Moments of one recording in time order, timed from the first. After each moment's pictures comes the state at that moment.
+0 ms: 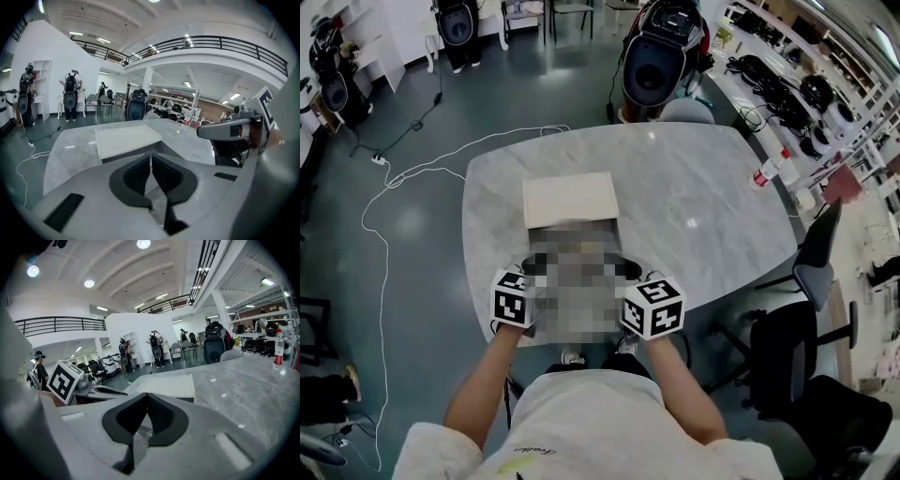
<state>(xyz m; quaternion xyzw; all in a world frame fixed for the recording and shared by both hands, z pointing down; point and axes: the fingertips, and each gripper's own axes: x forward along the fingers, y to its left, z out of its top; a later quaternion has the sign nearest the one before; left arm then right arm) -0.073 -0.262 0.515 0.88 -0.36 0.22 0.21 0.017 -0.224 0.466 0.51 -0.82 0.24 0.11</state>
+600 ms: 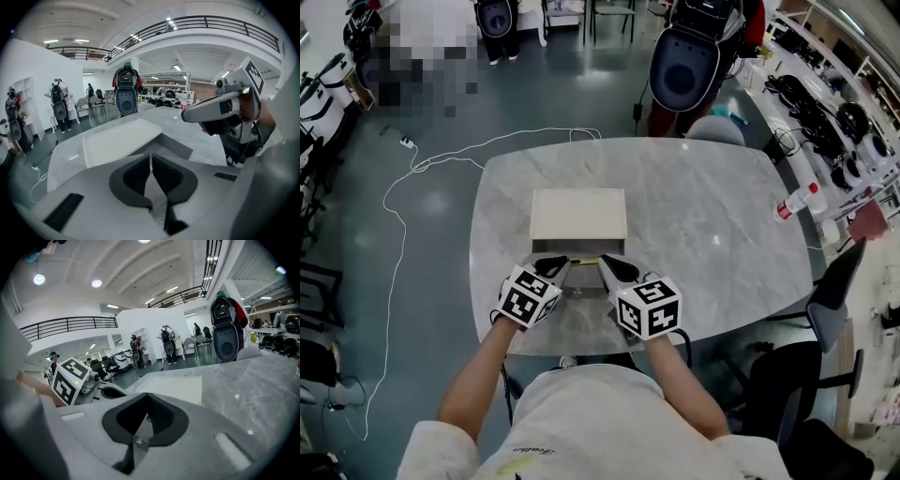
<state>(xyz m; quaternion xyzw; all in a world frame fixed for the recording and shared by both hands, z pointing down) -0.037 -0.287 0.540 0.88 -0.32 0.31 0.13 0.028 -0.270 0.480 0.43 -0.86 0.24 0.12</state>
